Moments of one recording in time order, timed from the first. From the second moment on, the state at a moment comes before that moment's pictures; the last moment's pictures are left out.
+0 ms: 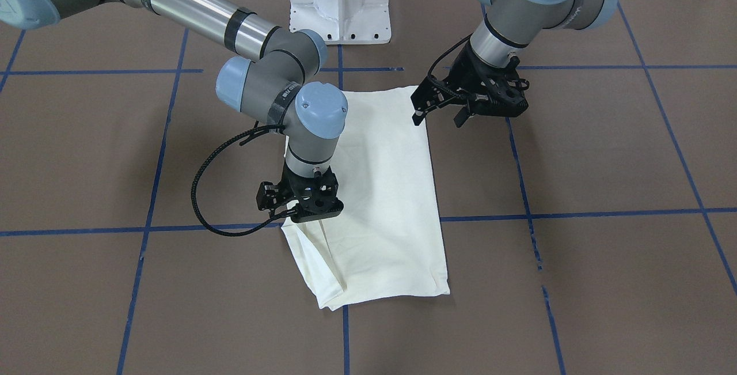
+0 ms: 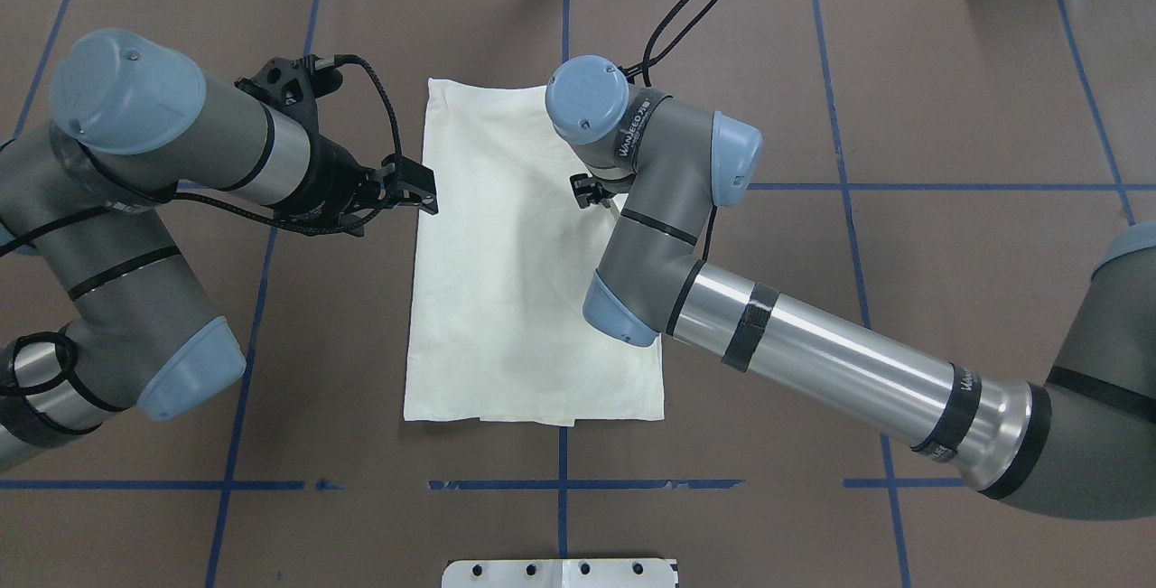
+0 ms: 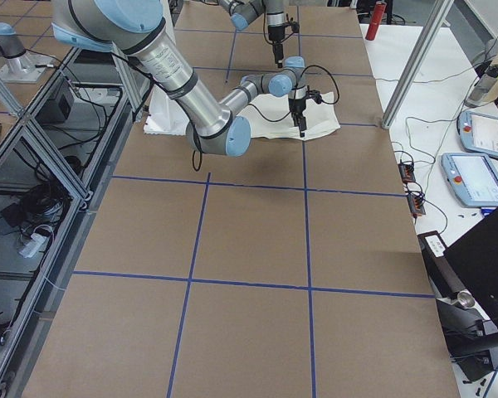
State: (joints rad) left arm -0.72 -2.01 -1.87 -1.91 -2.05 -1.38; right arm 0.60 -0.63 1.17 -1.58 1.69 0.83
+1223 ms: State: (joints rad) left arm -0.72 -2.01 -1.87 -1.92 -2.05 -1.40; right arm 0.72 -0.61 1.15 -1.57 1.81 0.73
